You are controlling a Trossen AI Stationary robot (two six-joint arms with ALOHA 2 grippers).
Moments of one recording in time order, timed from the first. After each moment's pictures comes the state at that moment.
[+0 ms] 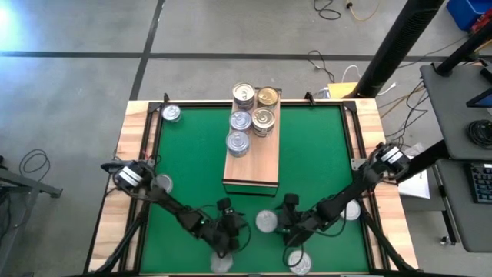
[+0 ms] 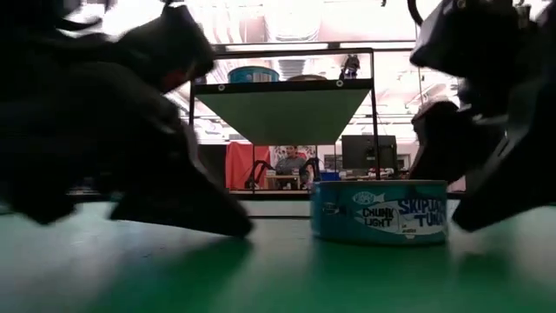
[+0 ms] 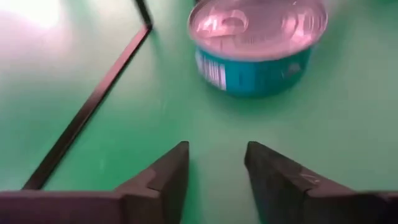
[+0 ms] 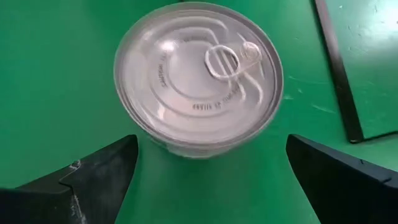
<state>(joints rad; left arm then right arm) -0.63 2.05 0.99 0.21 -0.73 -0.53 0.62 1.81 0.86 0.00 0.45 0.50</state>
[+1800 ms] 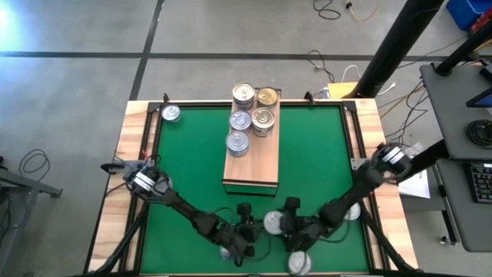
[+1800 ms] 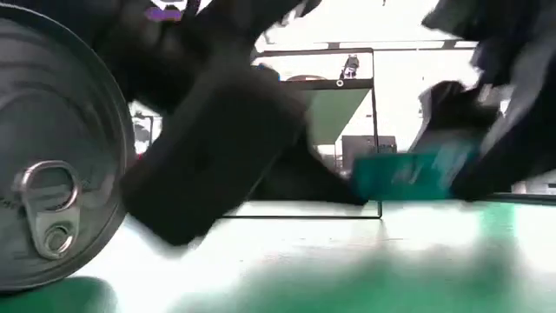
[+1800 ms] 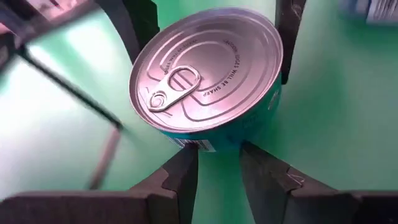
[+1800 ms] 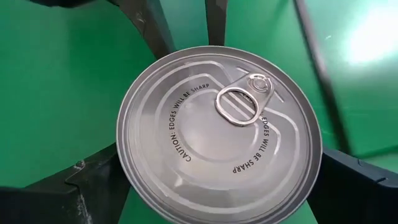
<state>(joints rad) -0.56 2.17 1.26 0.29 -0.73 -0.06 0.65 1.83 0.93 -0.03 0.56 0.49</state>
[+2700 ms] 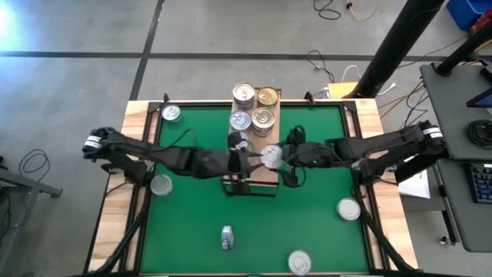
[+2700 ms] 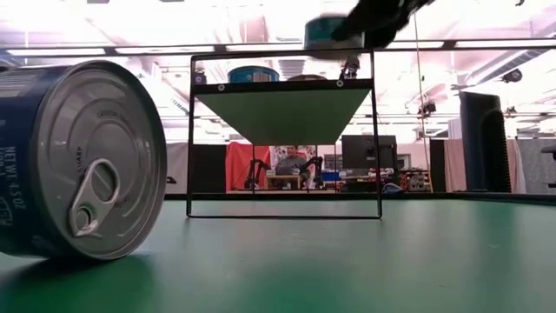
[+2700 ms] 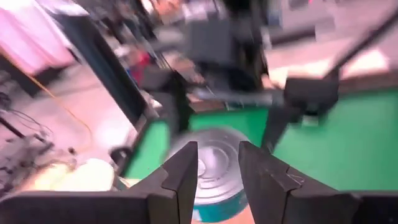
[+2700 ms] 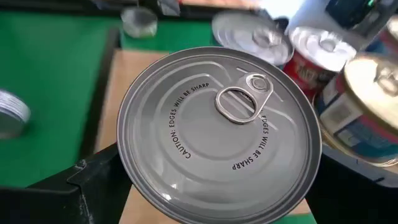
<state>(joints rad) -0.23 1.53 1.30 -0.08 -0.49 0.16 0.12 1.27 1.00 -0.31 0.32 0.03</state>
